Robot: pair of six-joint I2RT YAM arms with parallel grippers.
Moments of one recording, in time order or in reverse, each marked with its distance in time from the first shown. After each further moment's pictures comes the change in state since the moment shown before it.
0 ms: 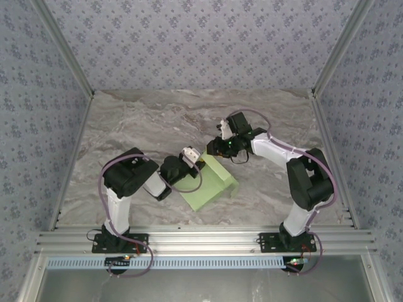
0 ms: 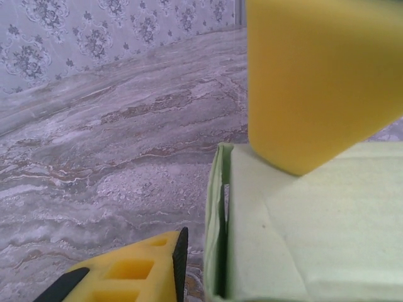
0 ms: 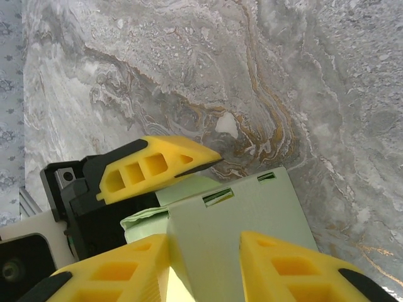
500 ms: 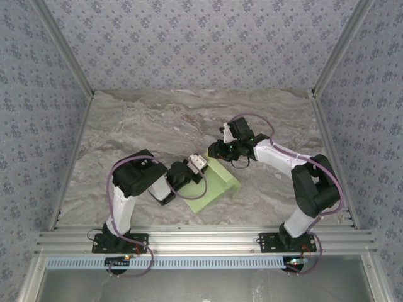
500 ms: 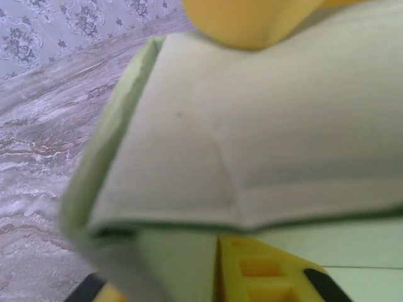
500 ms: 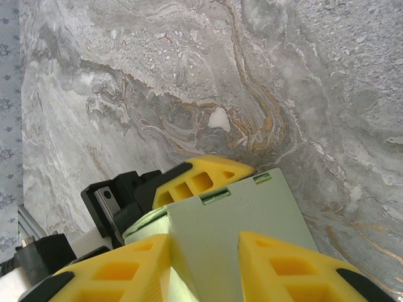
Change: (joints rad) left arm -0.066 0.072 0.003 0.012 -0.109 0.071; right arm 0.021 -0.070 -0.083 0.061 0.065 0.084
